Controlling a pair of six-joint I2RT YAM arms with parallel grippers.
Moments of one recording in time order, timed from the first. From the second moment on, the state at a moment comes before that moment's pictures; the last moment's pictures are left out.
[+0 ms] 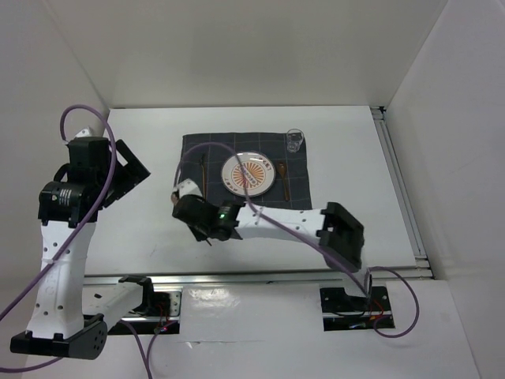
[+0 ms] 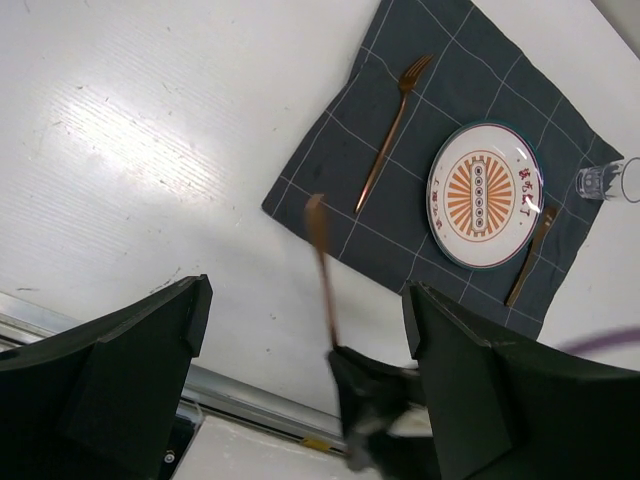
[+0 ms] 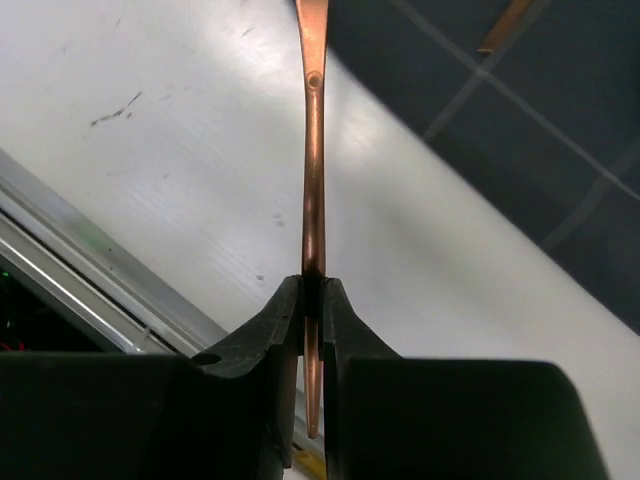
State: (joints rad) left arm -0.05 1.00 1.47 -1.20 -0.19 -0.69; right arm 1.25 1.98 1.63 -0.54 0.33 0.45
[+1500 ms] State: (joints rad) left arm -0.05 1.07 1.37 -1.08 -0.08 -0.66; right arm 0.44 1.76 1.17 -0.44 0.30 0.45
